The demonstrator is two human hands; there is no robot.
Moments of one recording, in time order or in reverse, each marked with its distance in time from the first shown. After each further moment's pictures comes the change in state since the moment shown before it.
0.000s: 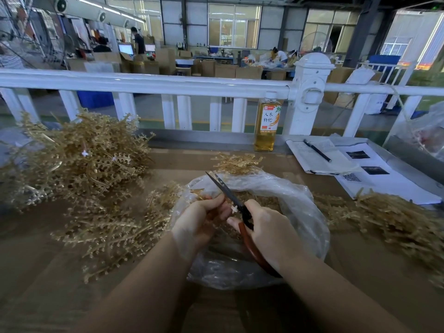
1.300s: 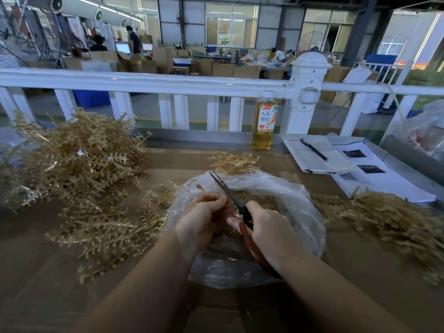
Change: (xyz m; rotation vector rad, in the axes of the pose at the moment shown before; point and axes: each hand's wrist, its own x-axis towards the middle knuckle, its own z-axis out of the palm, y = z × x) left_hand 0.002 -0.005 0.005 0.153 -0.029 0.017; right_hand -0.002 -0.001 -0.007 0.004 -0.035 0.035
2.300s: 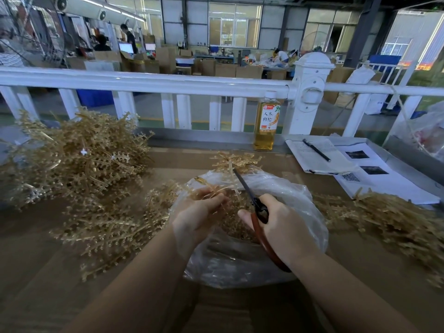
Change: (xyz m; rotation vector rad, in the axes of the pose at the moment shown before) left_hand -0.006 0.010 0.003 -0.087 0.070 0.066; right_hand -0.001 0.012 -0.005 0.119 0.143 0.094
